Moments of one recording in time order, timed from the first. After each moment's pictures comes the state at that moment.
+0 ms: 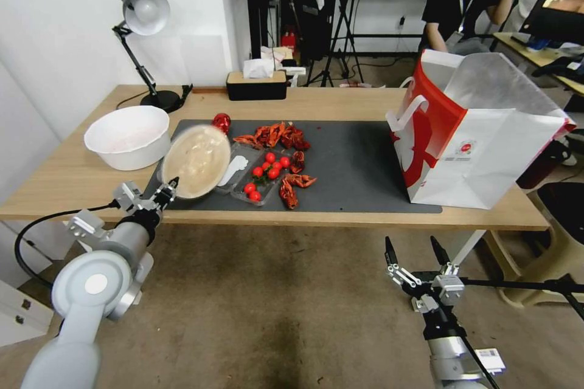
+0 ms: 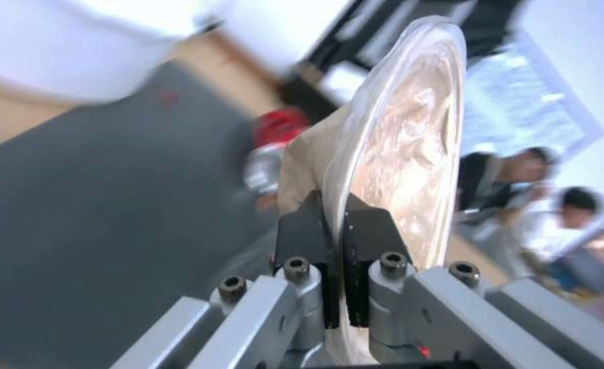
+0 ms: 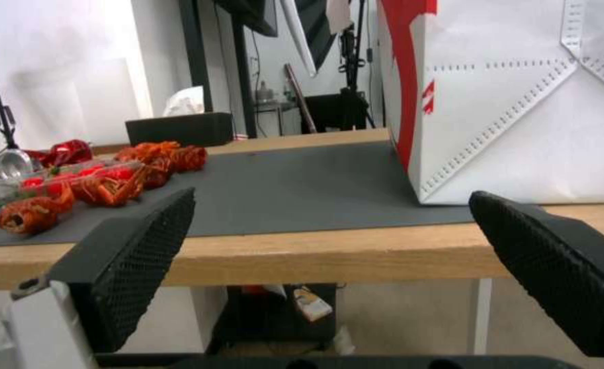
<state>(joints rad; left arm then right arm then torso) 1.33 -1.20 -0.66 -2.14 -1.23 0.29 -0.26 -1.75 1.22 0.46 1.99 0.32 0.49 0.09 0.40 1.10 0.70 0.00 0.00</state>
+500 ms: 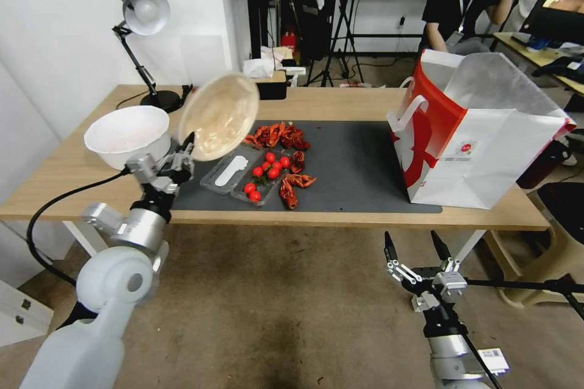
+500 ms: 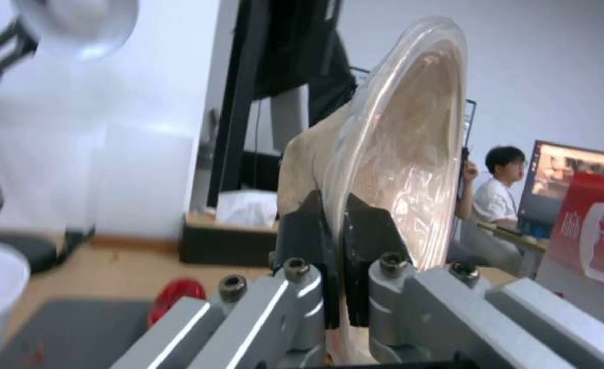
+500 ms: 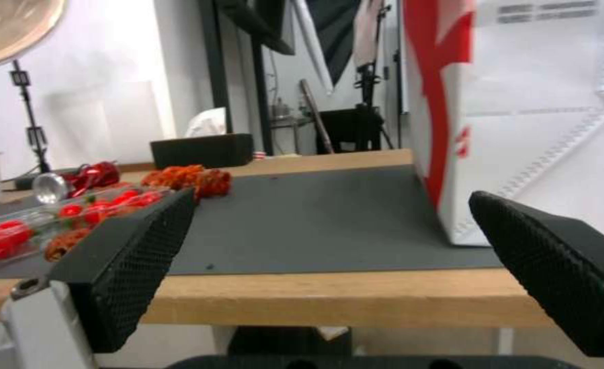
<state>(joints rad) 1.26 -1.11 -0.53 -2.11 -0.75 0.04 0.03 -1.76 1.21 0.44 2.04 0.31 0.49 0.08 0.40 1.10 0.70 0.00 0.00</state>
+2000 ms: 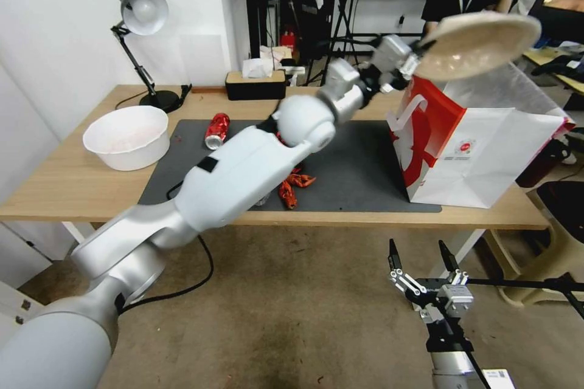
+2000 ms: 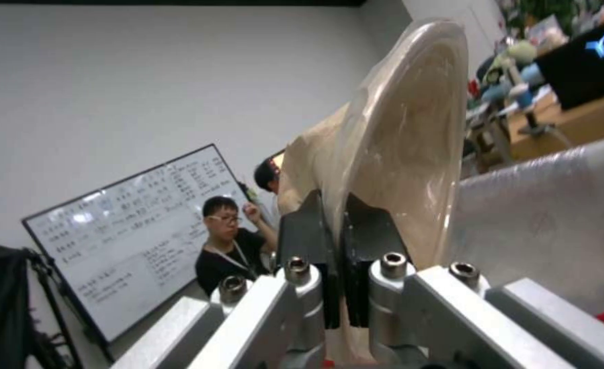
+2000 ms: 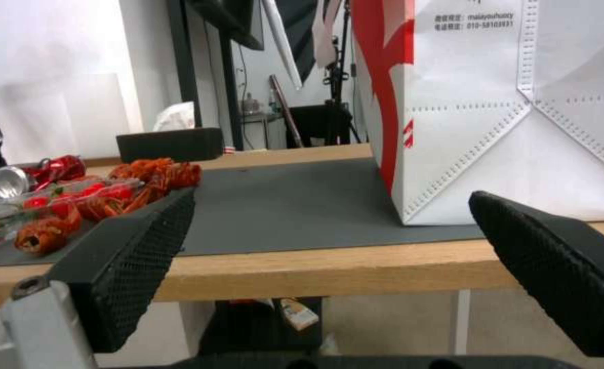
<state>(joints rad) 0.03 -1.41 0.48 -1.40 -0.45 0.01 0.08 -1.84 1.32 0.49 2.07 0.23 0.50 0.08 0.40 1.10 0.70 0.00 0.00</state>
